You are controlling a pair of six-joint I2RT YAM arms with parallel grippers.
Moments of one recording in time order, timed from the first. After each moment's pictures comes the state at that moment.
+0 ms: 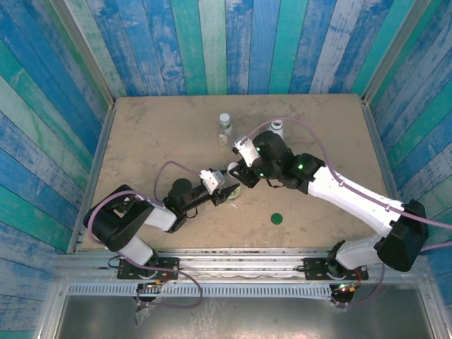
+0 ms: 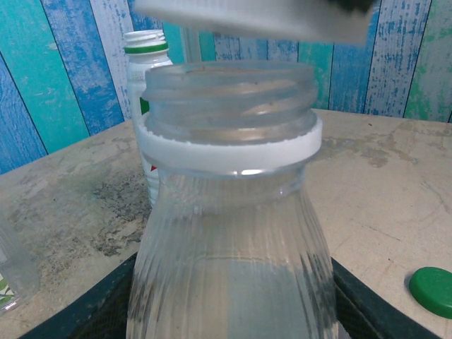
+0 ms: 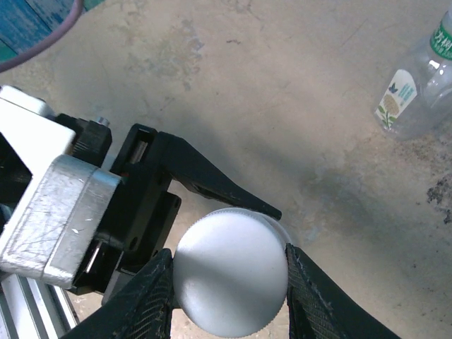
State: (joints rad) left arm -0.65 1.56 0.26 1.26 0.36 0.11; right arm 0.84 1.39 1.18 -0.51 -0.14 0.06
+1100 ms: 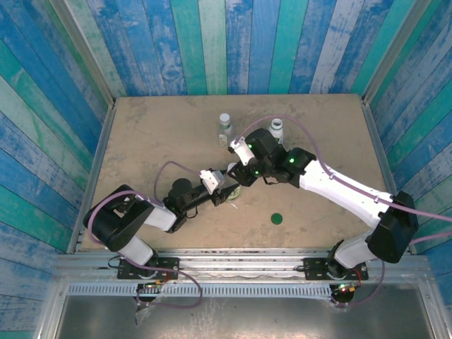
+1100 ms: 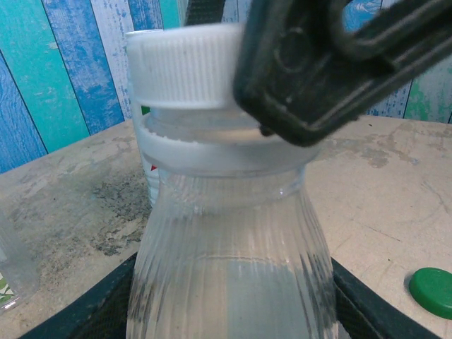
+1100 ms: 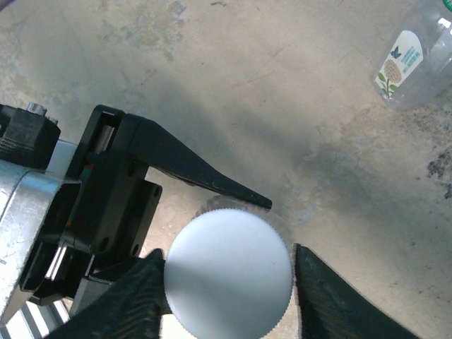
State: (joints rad) left arm -0.65 1.56 0.26 1.26 0.36 0.10; right arm 0.84 1.47 1.26 -0.60 -0.11 0.07
